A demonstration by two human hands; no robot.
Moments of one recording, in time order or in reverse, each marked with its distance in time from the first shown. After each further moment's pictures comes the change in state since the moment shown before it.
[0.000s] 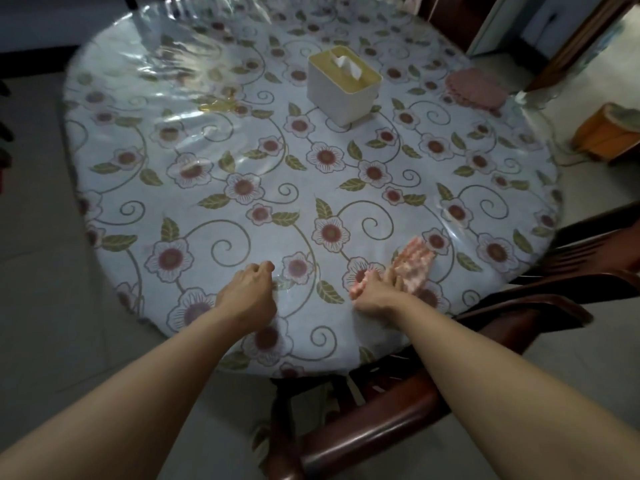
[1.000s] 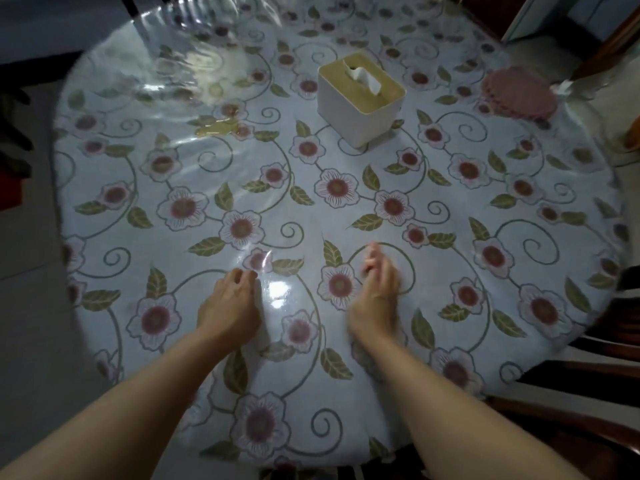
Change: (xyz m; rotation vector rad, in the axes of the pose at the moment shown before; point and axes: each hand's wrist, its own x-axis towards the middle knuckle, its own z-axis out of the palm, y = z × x) left_hand 0.090 -0.013 -0.030 0.040 0.109 -0.086; right_hand 0.097 -0.046 -0.002 0.398 0.674 -0.200
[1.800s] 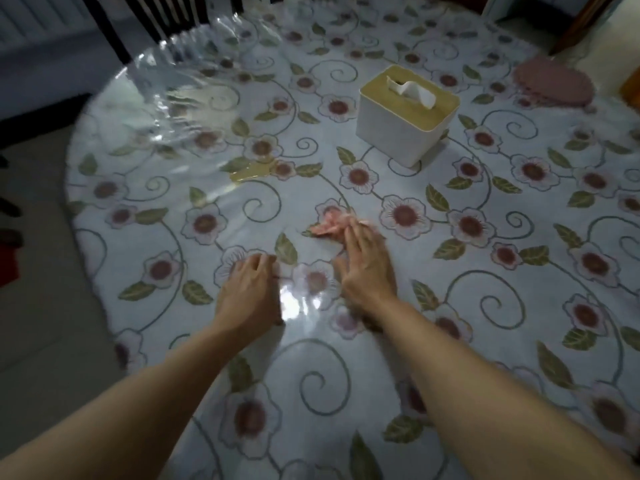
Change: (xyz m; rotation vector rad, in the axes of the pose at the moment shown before) left_hand 0.131 -0.096 -0.075 0.067 0.115 0.283; right_hand 0.095 -0.136 0.094 -0.120 -0.048 -0.281
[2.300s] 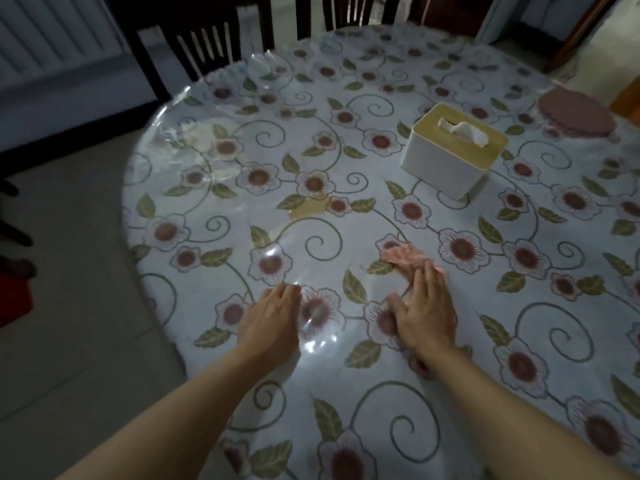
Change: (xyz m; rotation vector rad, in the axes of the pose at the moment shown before) left_hand 0.019 -0.091 -0.043 -0.003 -0.067 0.151; right_hand -0.004 -0.044 0.012 0.000 0.048 0.407
